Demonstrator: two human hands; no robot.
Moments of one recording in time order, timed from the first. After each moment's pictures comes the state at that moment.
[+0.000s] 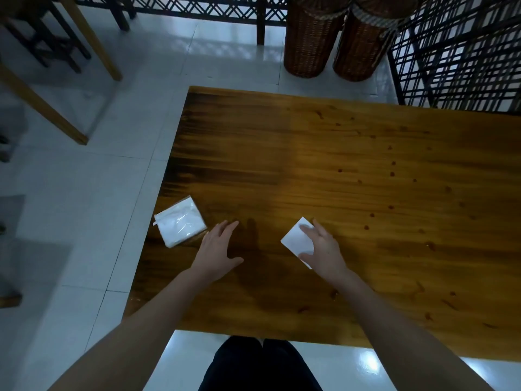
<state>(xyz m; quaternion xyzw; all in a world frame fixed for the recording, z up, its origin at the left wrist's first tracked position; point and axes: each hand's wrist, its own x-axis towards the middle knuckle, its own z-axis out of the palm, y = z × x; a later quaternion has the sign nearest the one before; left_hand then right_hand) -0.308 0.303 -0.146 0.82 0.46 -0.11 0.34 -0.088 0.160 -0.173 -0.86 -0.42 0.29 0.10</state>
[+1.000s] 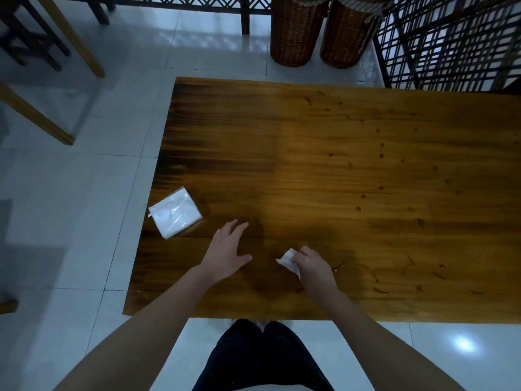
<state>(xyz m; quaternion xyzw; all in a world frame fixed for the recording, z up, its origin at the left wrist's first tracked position) -0.308 0.278 -0.162 0.85 0.38 -0.11 0.34 -0.147 0.105 -0.185 -0.82 -0.51 0.25 0.07</state>
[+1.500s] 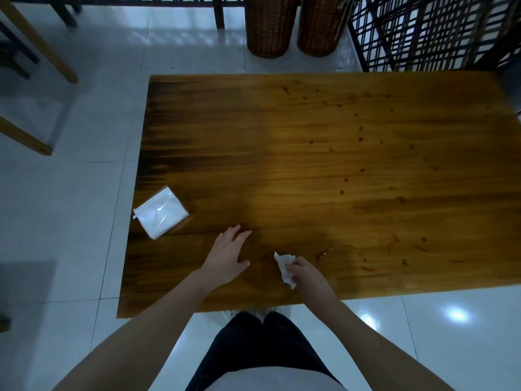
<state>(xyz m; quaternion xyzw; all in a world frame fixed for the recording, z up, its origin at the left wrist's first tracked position) -0.305 0.252 -0.174 0.88 0.31 -0.17 0.31 -0.172 0.058 -0.177 -0.80 -0.49 0.33 0.09</state>
